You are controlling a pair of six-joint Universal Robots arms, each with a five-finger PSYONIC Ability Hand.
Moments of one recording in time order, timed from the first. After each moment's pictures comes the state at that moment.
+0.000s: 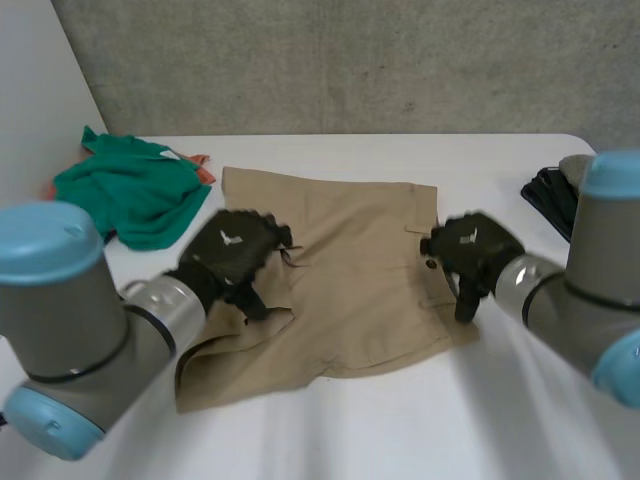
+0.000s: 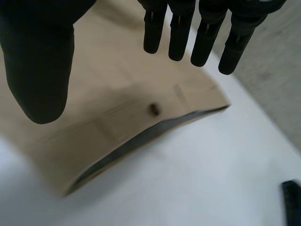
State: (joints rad) left arm 4.23 -1.88 -1.70 3.34 -1.36 3.44; right arm 1.95 -1.16 1.50 0.12 1.40 2.54; left_hand 0.45 0.44 0.44 0.44 0.27; right_hand 0.40 0.37 0.40 0.40 0.24
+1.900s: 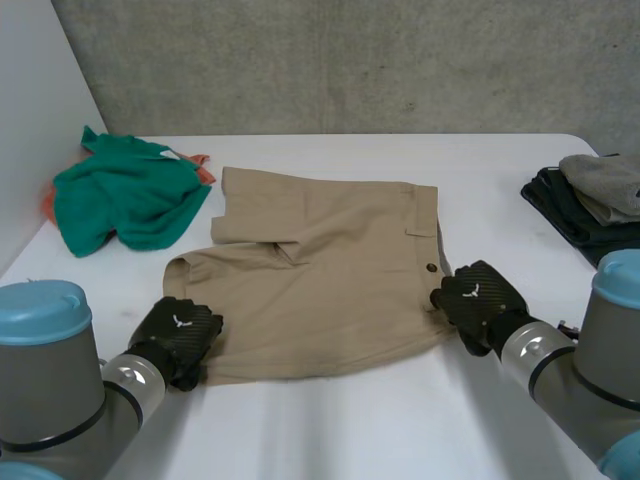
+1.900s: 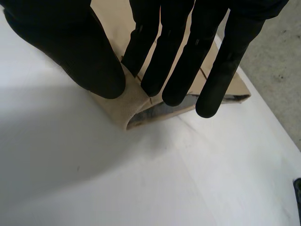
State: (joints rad) left arm 4.33 -1.87 -1.98 3.34 -1.53 3.66; right arm 1.88 -1.21 1.86 -0.22 1.32 2.41; left_hand 1.17 1.19 1.19 1.19 0.98; right_hand 1.06 1.18 1.18 1.19 1.00
